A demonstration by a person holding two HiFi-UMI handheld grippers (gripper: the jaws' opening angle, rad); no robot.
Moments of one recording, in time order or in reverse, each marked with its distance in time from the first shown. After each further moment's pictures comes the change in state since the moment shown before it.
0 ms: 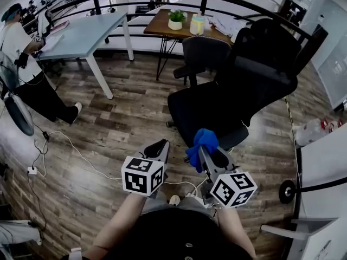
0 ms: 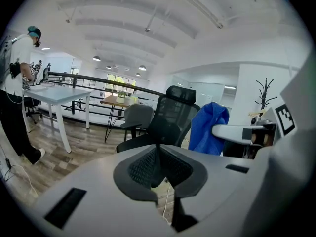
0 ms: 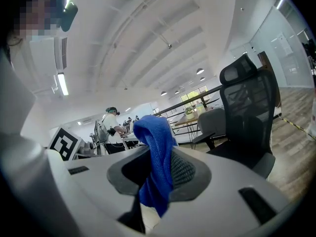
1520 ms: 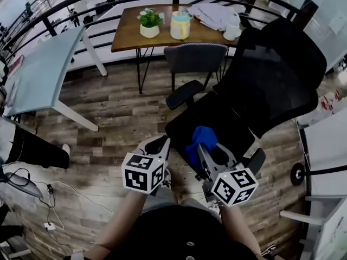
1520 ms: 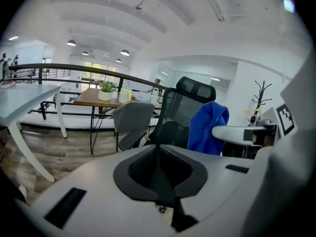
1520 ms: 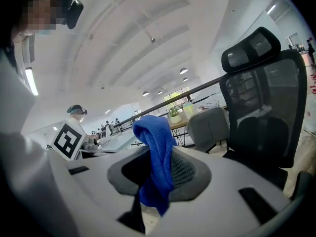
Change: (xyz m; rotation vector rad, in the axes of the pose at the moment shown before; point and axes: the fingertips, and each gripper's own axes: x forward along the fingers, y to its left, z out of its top) left arm 0.241 0.186 0.147 0.105 0.151 -0.226; right arm 0.285 -0.098 0.079 0.074 -0.019 -0.206
